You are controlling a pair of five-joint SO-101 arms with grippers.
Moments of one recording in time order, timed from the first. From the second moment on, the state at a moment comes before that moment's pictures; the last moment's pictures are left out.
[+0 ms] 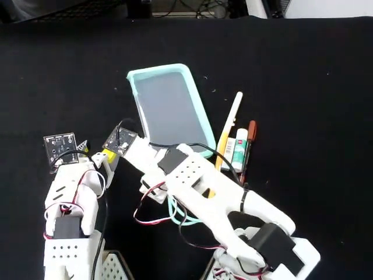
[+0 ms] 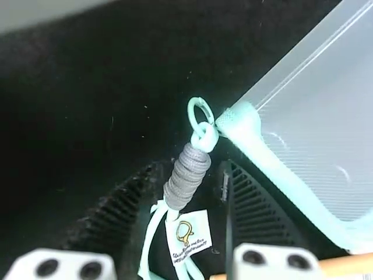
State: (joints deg) left arm -7.7 -96.9 96.8 35.0 7.0; right arm -44.3 -12.8 41.8 57.9 16.1
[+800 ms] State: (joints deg) left arm -7.7 -96.9 96.8 35.0 7.0; right arm -42.5 -0.7 35.6 58.3 16.0
